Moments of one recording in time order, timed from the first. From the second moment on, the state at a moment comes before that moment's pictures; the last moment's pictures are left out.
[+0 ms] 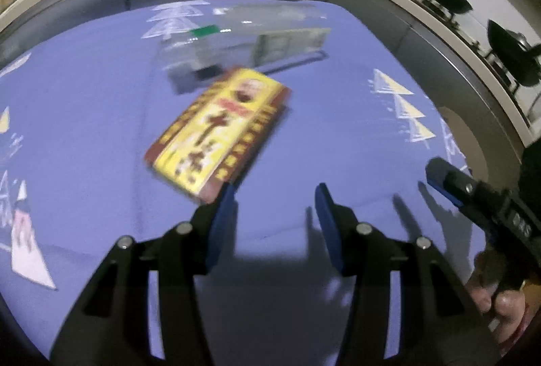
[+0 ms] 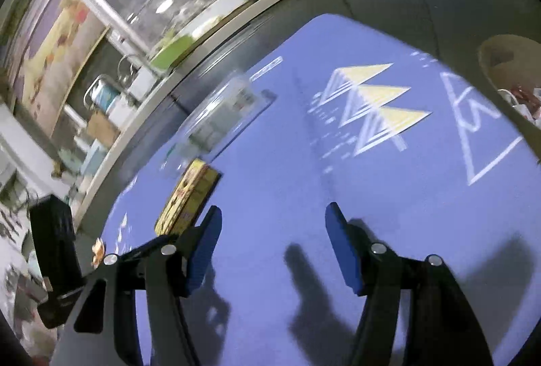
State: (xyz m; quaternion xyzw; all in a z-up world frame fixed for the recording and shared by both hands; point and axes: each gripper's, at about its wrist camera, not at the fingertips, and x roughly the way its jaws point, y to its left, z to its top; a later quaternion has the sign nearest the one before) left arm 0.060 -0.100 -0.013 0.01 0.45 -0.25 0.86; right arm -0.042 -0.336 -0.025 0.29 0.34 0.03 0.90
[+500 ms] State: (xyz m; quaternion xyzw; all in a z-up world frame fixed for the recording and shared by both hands) left arm 0.048 -0.034 -0.012 0.00 0.43 -0.18 0.88; right arm -0.036 -0.251 -0.021 0.23 0.38 0.06 0.89
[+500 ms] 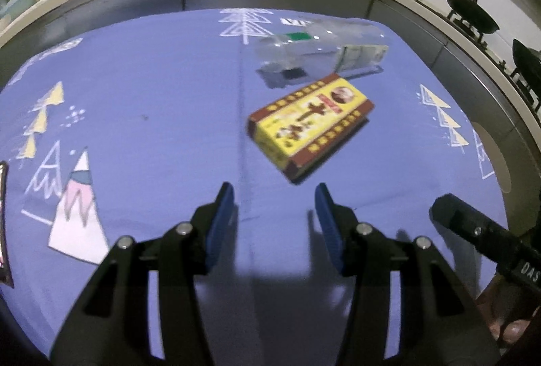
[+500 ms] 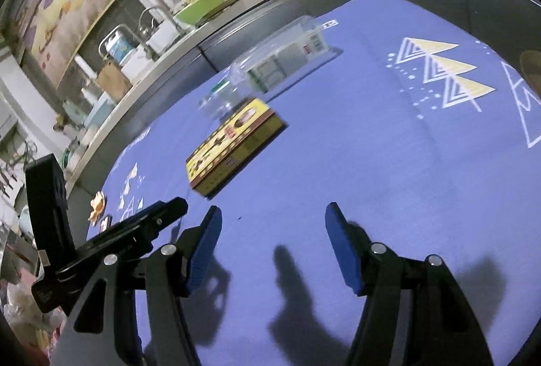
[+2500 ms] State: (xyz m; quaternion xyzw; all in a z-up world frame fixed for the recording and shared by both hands) left arm 0.050 0.009 -0.036 -0.09 0.45 -0.24 0.85; right arm -0.050 -0.222 -0.048 0.27 0.37 0.14 0.88
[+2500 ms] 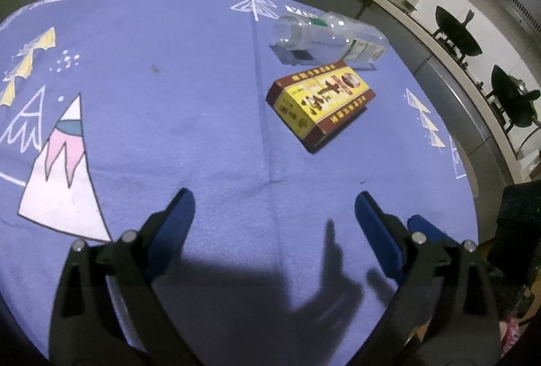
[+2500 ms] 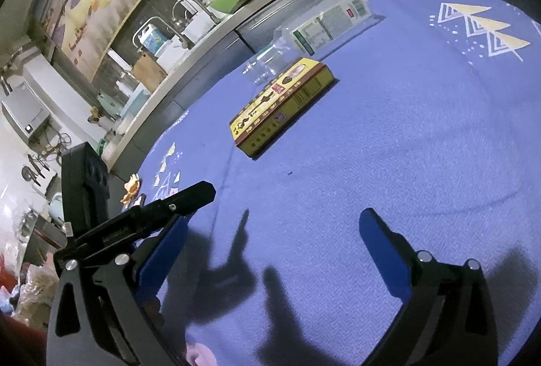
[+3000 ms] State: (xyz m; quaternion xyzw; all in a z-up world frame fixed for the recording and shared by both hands) left arm 0.068 -0.006 0.009 0.02 0.38 -0.28 0.88; right arm -0.052 -0.220 -0.043 0.24 0.38 0.12 0.89
